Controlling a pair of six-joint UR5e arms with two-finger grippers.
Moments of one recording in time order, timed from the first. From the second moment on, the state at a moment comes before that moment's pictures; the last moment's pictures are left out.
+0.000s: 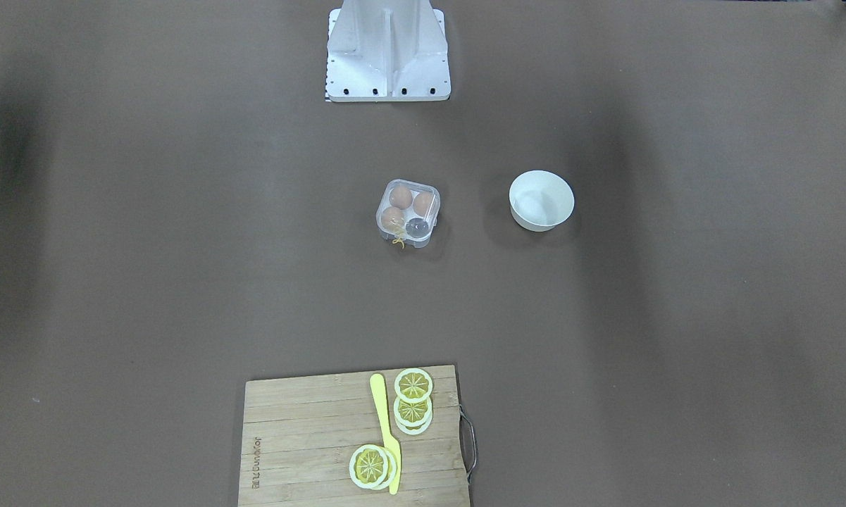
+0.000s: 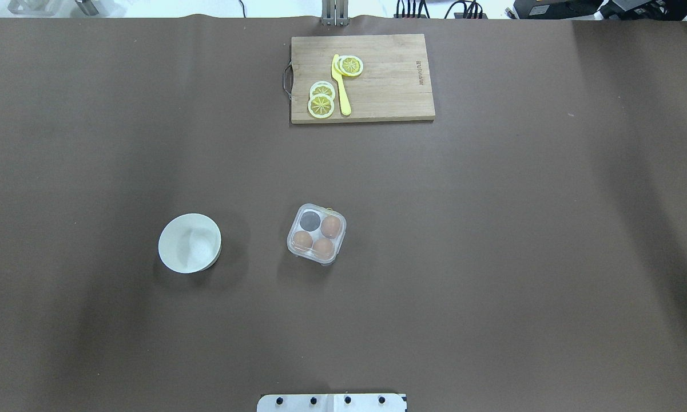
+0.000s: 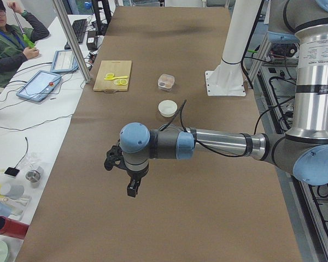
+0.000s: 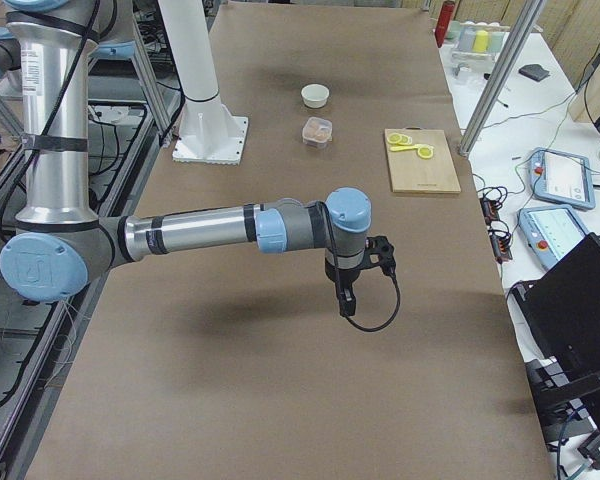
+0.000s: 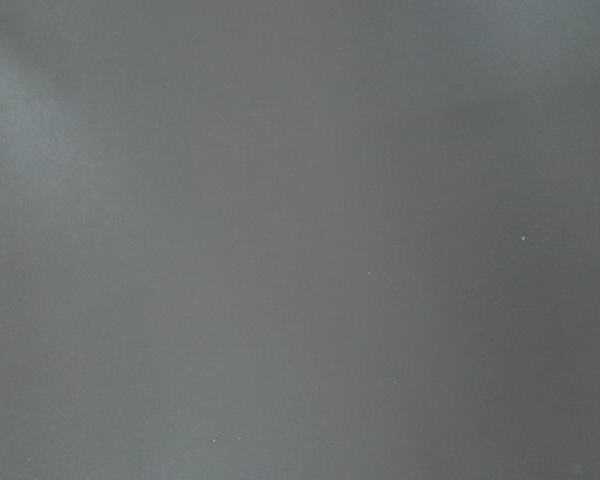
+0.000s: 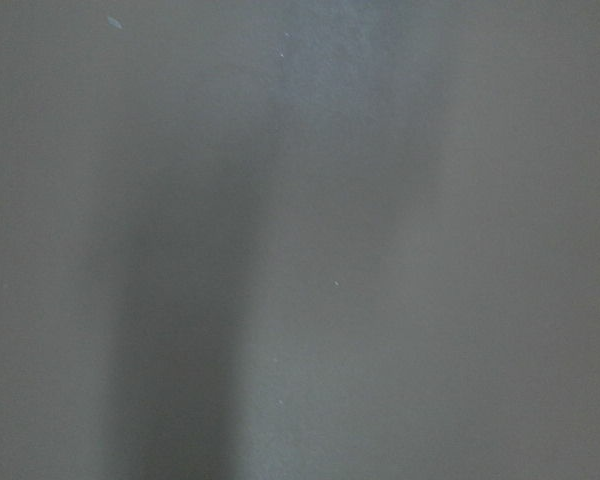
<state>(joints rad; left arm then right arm) -1.68 -1.54 -1.68 -1.50 -2.36 0.27 1.49 -1.65 1.79 -1.59 2.29 -0.04</state>
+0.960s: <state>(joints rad) -1.67 -1.43 -1.74 -1.52 -2.37 0.27 1.51 -1.74 1.81 -1.60 2.29 -0.04</state>
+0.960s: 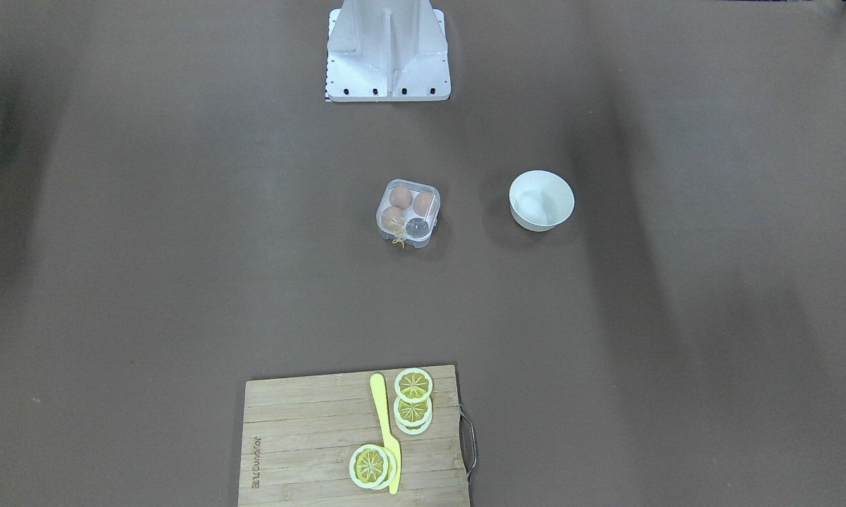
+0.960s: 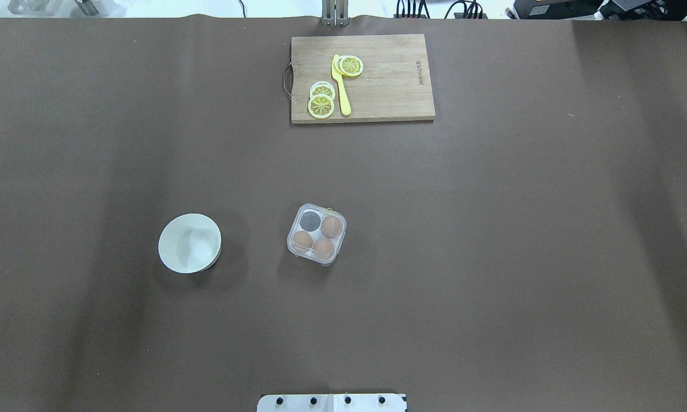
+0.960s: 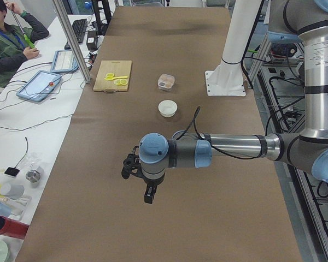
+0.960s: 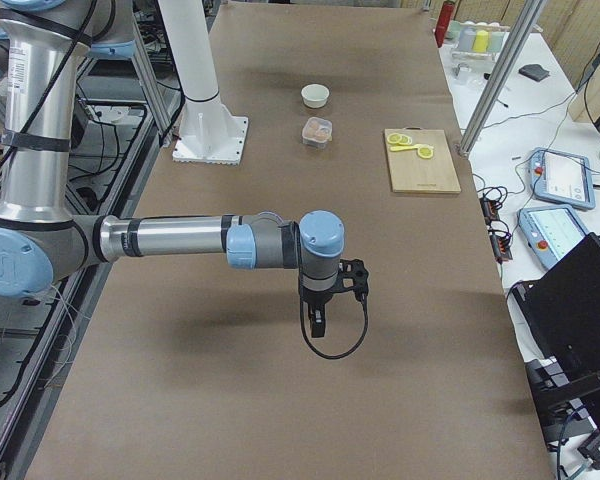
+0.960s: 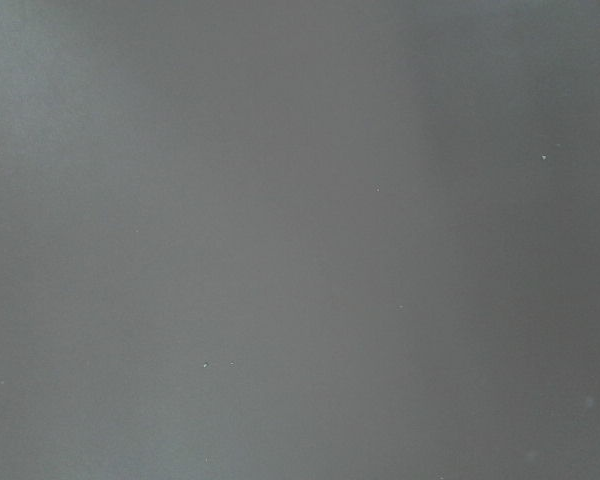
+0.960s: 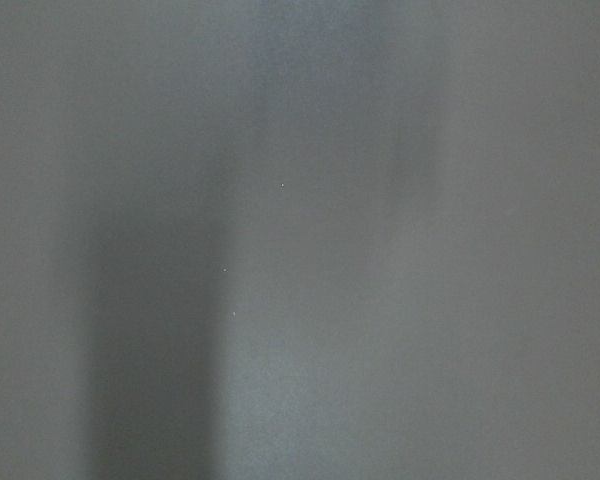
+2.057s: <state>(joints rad) -1.68 -1.40 -1.76 -1.52 -2.37 0.28 1.51 -1.81 1.82 -1.58 2.29 -0.05</state>
